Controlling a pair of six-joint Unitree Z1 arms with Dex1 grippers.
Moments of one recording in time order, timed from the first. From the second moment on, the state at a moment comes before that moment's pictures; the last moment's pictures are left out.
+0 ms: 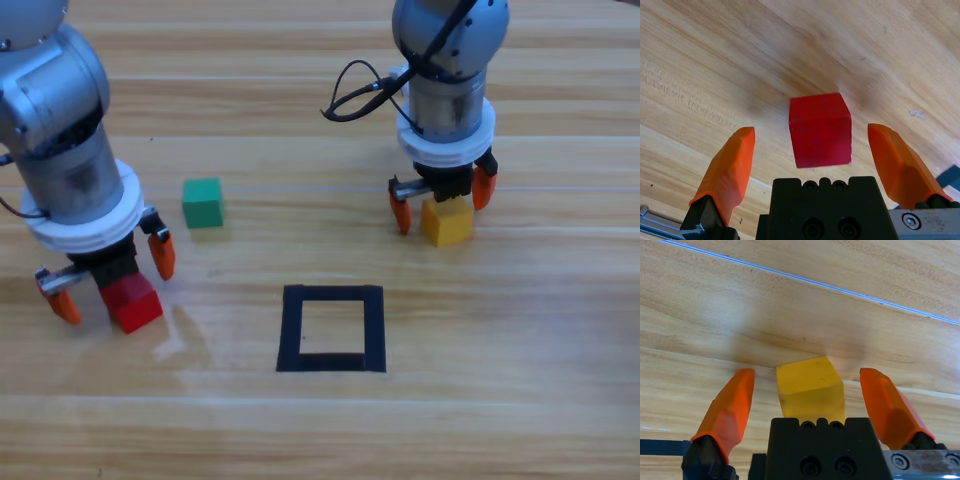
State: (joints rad) arm 0 -0.52 1.96 -1.24 0.79 0.09 -1.22; arm 1 0.71 2.68 -2.57 1.44 -0.15 0.43
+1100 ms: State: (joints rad) arm 0 -0.50 2.01 -1.34 0.78 0.07 -0.71; arm 1 0.70 2.63 -2.47 1.44 -0.12 0.41
